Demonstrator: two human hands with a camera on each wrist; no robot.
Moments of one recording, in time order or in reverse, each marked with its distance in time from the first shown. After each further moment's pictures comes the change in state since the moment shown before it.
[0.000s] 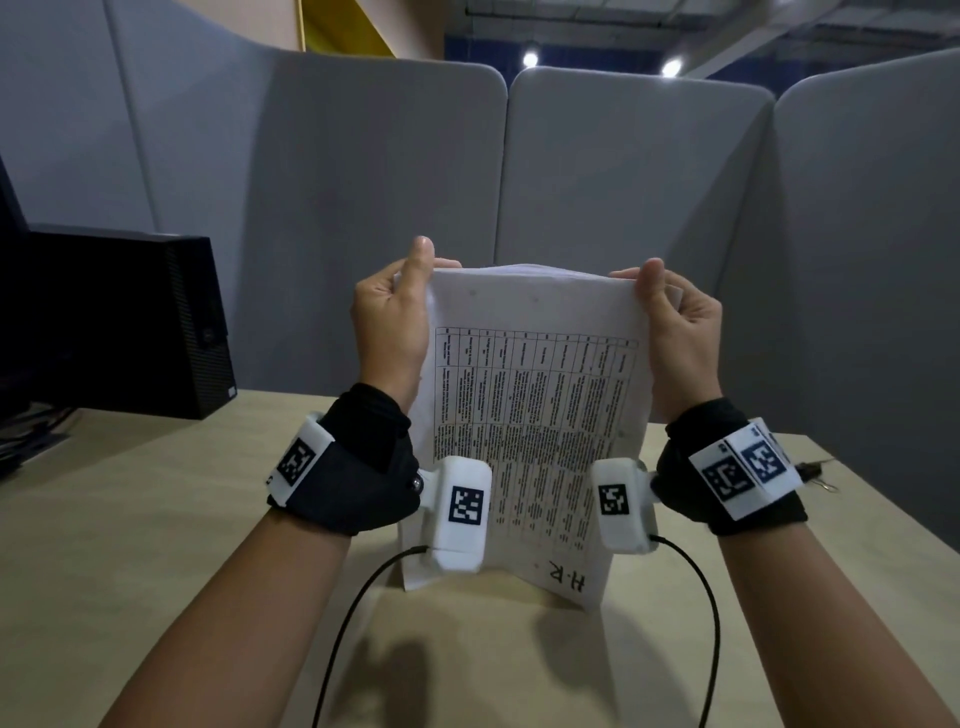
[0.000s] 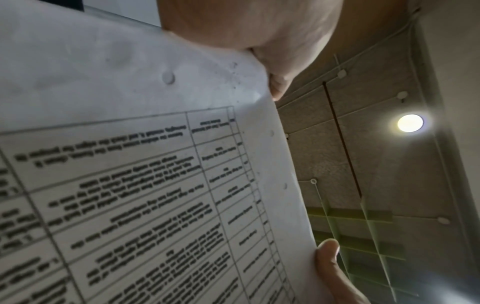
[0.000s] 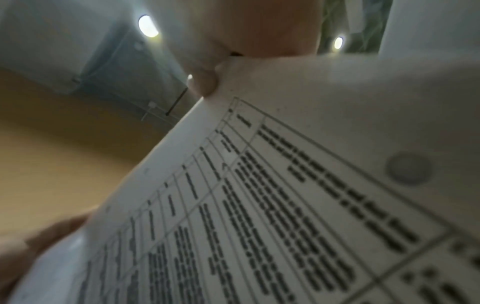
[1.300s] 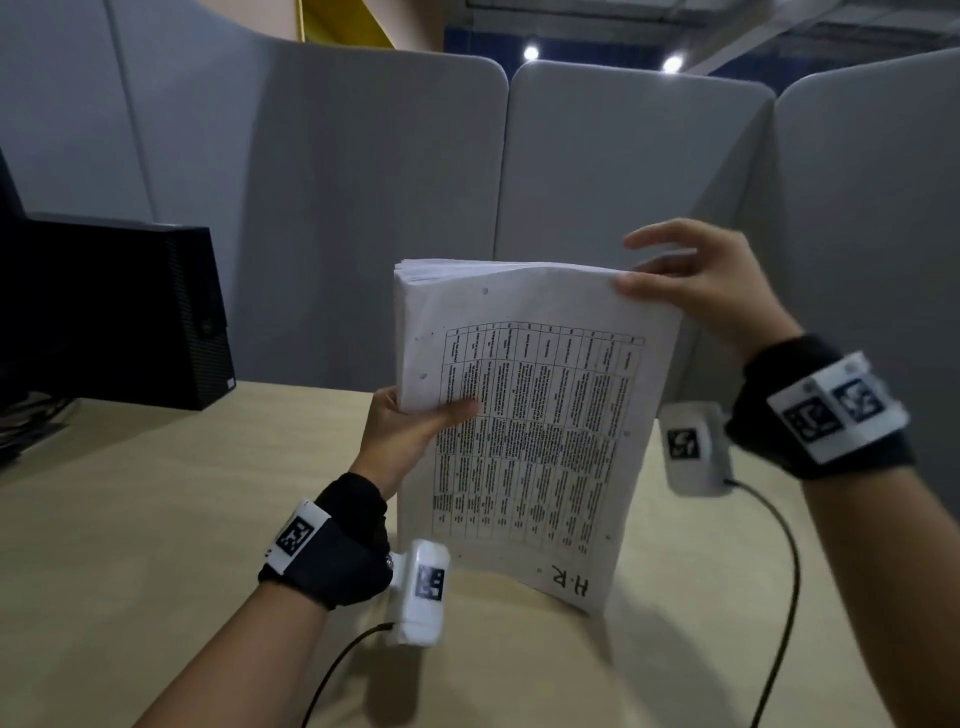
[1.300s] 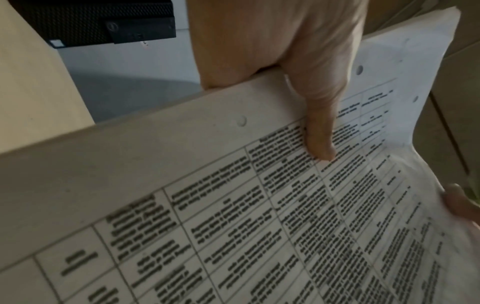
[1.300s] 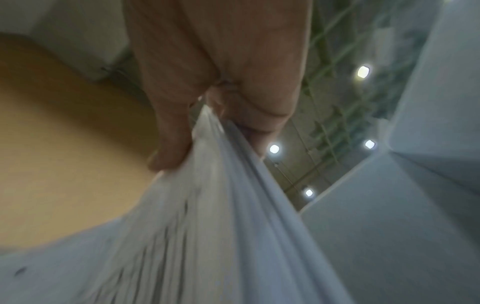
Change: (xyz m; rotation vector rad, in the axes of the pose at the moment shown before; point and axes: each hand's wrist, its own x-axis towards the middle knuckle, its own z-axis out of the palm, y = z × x) left_hand -0.047 -0.080 -0.039 -0.012 -0.312 -0.309; right_hand 0.029 -0.046 -0.023 -0.513 -0.331 0.008
